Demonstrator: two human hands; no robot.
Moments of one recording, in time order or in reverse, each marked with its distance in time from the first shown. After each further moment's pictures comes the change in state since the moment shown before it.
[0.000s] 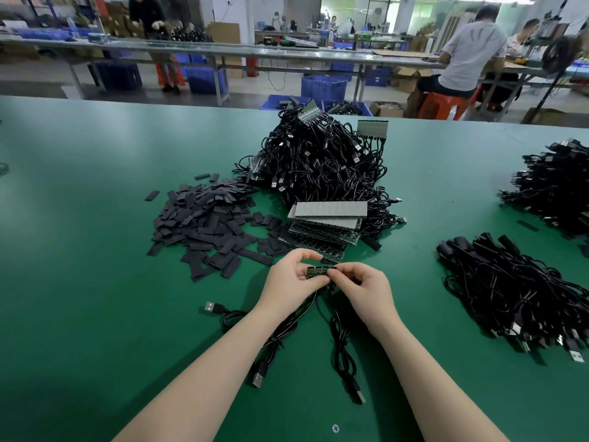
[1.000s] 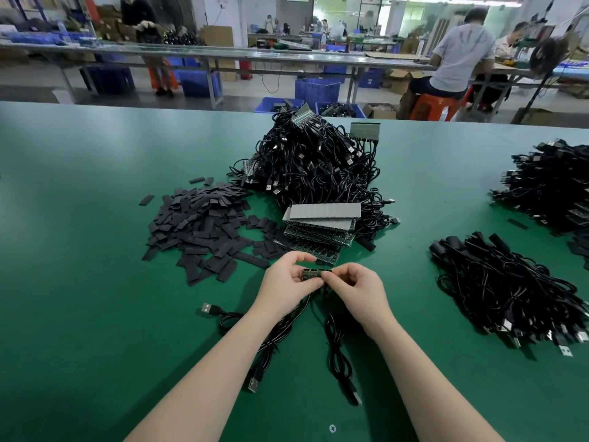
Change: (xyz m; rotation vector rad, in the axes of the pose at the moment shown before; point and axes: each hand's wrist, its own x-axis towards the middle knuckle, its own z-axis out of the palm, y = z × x) left_hand 0.000 0.003 -0.002 0.034 -0.009 -0.005; right_hand 0.000 -0.001 0.000 -0.050 0.001 0.068
